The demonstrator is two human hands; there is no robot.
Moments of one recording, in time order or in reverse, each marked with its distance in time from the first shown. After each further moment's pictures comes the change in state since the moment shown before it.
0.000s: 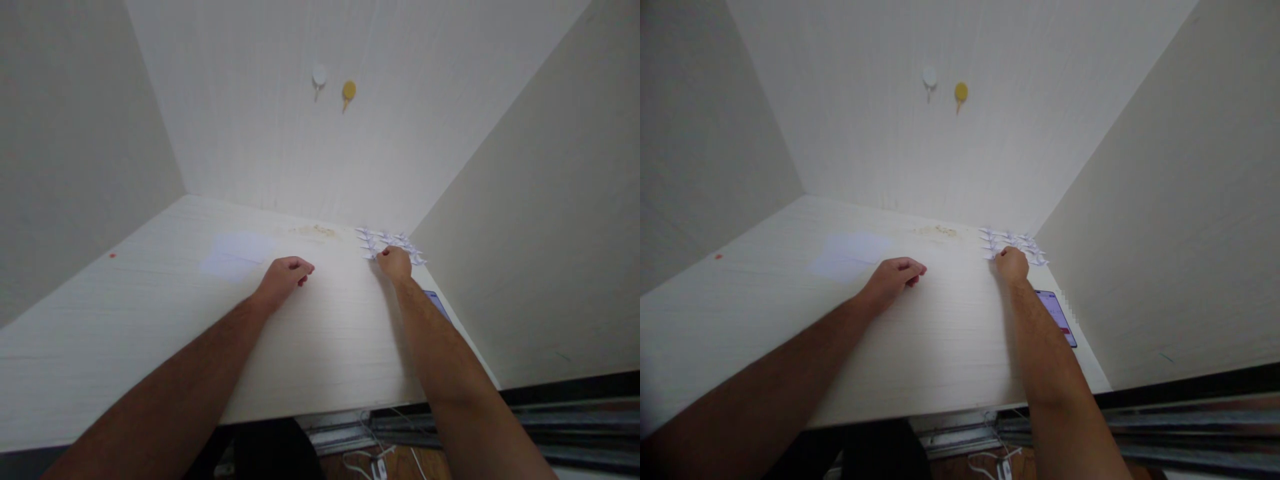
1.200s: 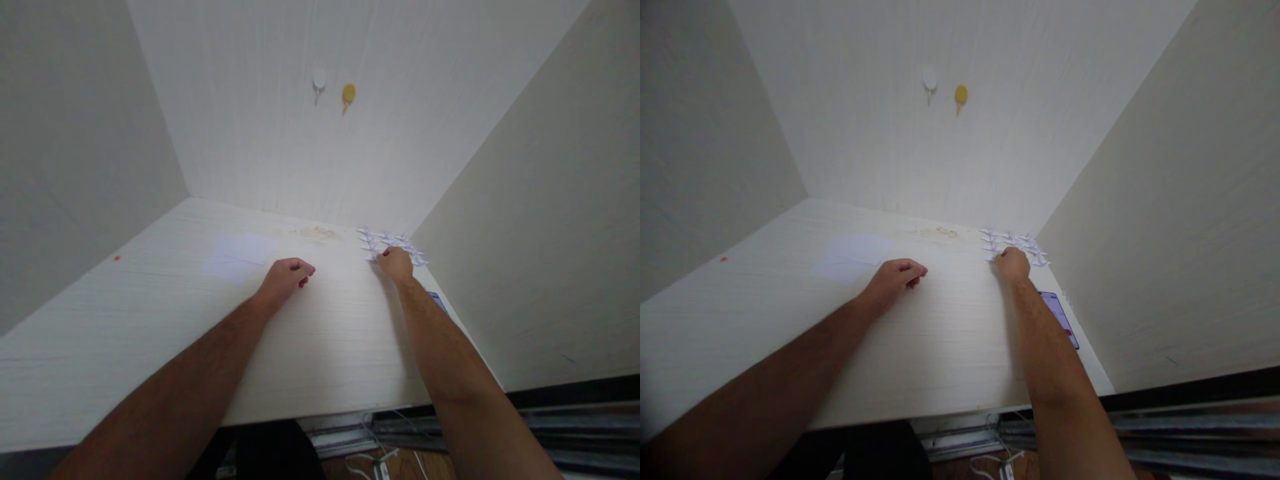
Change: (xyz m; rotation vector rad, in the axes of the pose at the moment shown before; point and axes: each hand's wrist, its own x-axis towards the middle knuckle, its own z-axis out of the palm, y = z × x) left_hand 0.002 -0.003 -0.001 -0.022 -0.006 -0.013; right_hand 0.003 -0.001 0.000 -0.002 -0.034 -0.004
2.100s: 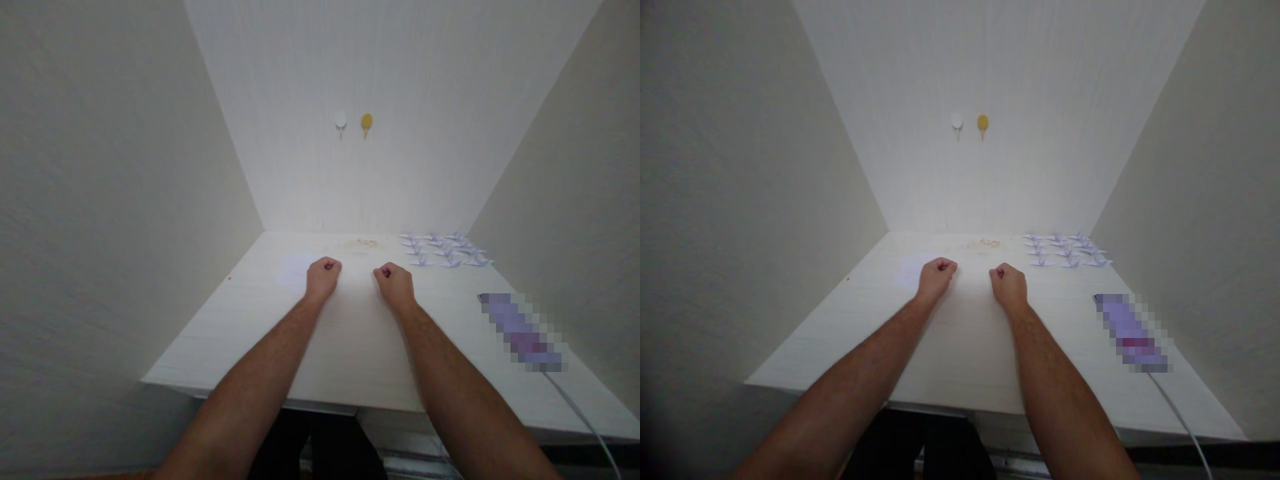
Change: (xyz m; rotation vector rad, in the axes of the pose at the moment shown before) left_hand 0.005 0.011 -0.015 0.444 0.356 0.088; right_hand -0.098 -0.082 0.021 0.642 0.035 -0.236
